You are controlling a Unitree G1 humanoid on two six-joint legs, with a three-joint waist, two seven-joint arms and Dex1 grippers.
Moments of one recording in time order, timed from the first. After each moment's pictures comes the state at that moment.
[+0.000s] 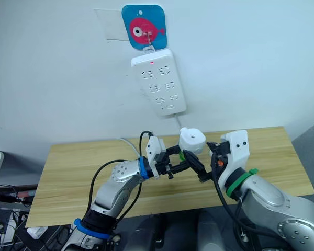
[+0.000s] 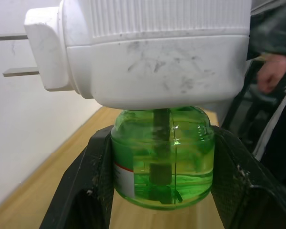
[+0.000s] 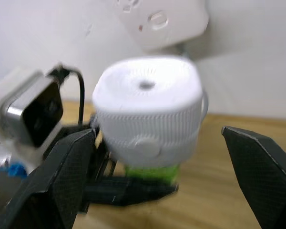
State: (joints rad) left arm -0.31 0.19 -0.27 -0.07 -0.35 0.19 -0.87; right arm -0.09 -0.69 0.06 -0.89 1.25 0.70 -0.37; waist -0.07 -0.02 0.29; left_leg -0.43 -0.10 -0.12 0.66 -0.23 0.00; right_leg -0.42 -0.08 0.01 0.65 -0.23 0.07
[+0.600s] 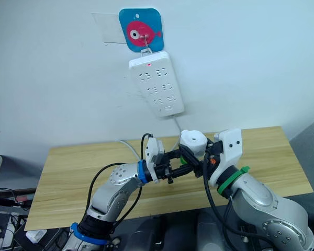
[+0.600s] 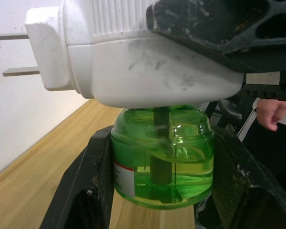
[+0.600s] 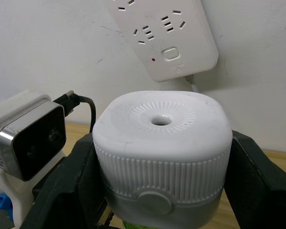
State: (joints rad) left arm -0.27 0.20 -0.27 -0.16 -0.39 0.27 -0.86; right arm -0.11 -0.58 0.09 -0.89 1.08 0.72 -0.27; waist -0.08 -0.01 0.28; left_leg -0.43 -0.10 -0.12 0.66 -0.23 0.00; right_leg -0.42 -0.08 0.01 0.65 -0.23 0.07
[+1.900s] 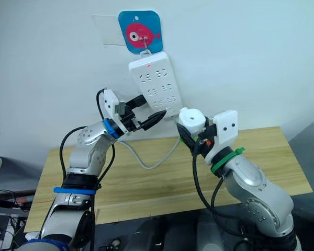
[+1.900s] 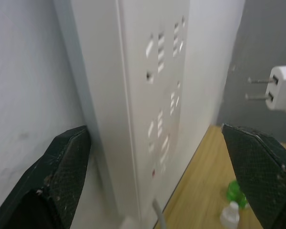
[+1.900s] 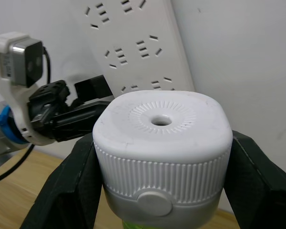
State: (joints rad) left arm -0.68 0.31 0.05 0.28 -0.39 0.06 -0.89; right arm -0.30 -0.37 0.08 -0.80 0.71 0.79 -0.06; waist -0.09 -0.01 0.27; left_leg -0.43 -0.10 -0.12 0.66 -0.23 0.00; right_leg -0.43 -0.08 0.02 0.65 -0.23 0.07
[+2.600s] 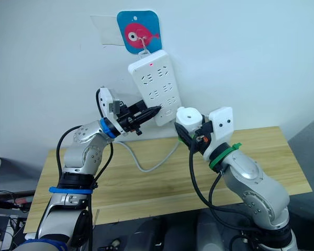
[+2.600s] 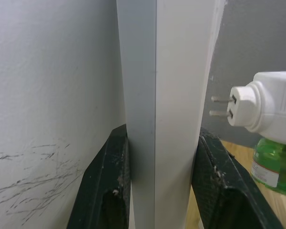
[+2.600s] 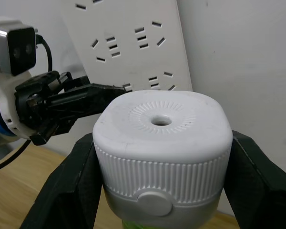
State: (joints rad) left arm -0.66 0.35 0.07 0.23 -0.45 0.15 -0.94; right arm -0.32 -0.35 0.08 -0.73 0.64 0.80 0.04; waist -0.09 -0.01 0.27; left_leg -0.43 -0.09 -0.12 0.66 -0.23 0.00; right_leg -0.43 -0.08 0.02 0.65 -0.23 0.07
